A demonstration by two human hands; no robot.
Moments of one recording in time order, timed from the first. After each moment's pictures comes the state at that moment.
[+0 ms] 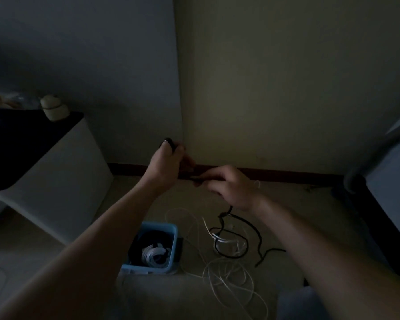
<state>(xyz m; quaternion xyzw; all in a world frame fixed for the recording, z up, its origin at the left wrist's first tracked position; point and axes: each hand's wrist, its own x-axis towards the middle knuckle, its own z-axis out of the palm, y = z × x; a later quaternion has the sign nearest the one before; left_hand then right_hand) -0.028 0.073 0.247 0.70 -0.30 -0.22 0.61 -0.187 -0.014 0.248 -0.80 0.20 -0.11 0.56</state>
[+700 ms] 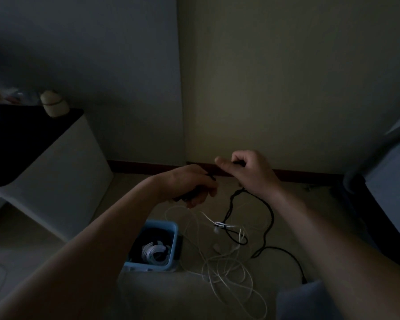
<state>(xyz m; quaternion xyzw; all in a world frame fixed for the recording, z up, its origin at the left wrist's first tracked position) -0.052 0.088 0.265 0.64 -0.47 -0.52 0.32 -0.196 -0.048 0.248 -0.85 0.22 -0.27 0.40</state>
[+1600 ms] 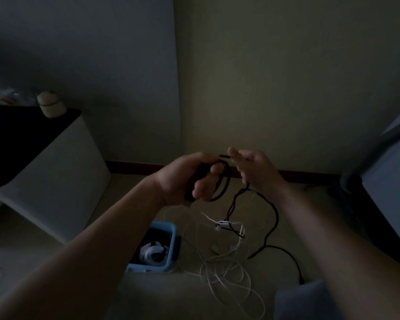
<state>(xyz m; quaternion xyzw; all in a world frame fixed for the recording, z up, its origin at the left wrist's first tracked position) -0.063 0.084 0.275 0.34 -0.35 -0.71 0.50 -0.199 -0.065 0.243 -0.77 0.25 -0.25 0.52</state>
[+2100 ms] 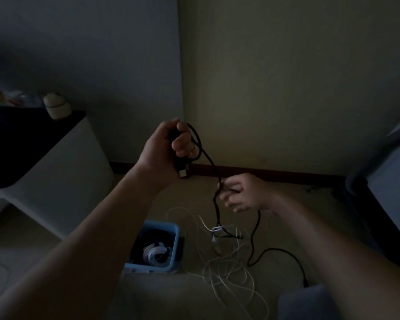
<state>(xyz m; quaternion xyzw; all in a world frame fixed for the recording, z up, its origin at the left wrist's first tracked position) -0.035 0.085 0.296 0.33 -0.23 -0.51 0.76 -0.205 -0.054 0.218 -0.77 0.29 0.03 0.57</state>
